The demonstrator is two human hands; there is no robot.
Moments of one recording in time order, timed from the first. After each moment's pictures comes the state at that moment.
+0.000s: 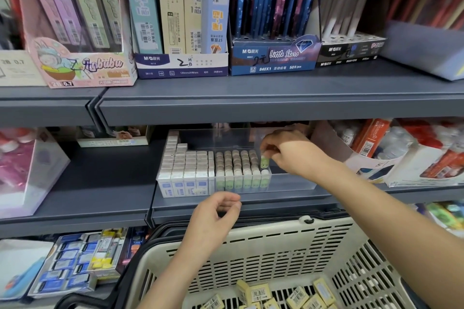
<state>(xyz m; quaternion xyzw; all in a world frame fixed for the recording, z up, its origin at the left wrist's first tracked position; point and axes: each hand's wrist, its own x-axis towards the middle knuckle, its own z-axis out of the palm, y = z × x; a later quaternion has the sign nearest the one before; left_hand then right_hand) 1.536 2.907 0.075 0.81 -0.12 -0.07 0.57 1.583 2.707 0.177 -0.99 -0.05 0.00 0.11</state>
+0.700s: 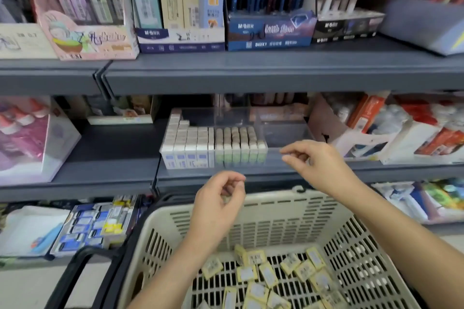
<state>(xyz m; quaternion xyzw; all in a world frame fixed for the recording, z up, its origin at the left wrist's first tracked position) 1.487 2.899 0.092 0.79 -0.15 0.03 0.59 1.493 2.686 0.149 -0.96 -0.01 -0.11 0.27</state>
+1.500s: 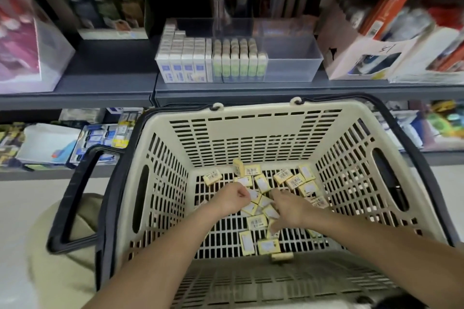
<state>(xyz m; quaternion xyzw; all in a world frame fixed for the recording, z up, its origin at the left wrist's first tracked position) 1.404 2.893 -0.062 0.83 -0.05 -0.39 0.39 1.359 2.715 -0.060 -0.91 -0.01 0.40 0.12</state>
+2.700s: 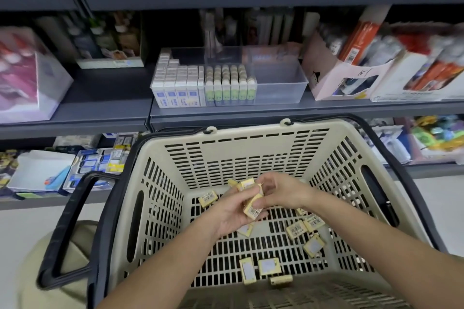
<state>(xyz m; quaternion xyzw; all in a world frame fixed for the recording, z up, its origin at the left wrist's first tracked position) 1.415 2.876 -0.023 0.39 0.13 -0.49 0.77 1.401 2.713 0.016 -0.79 0.04 0.31 0.53</state>
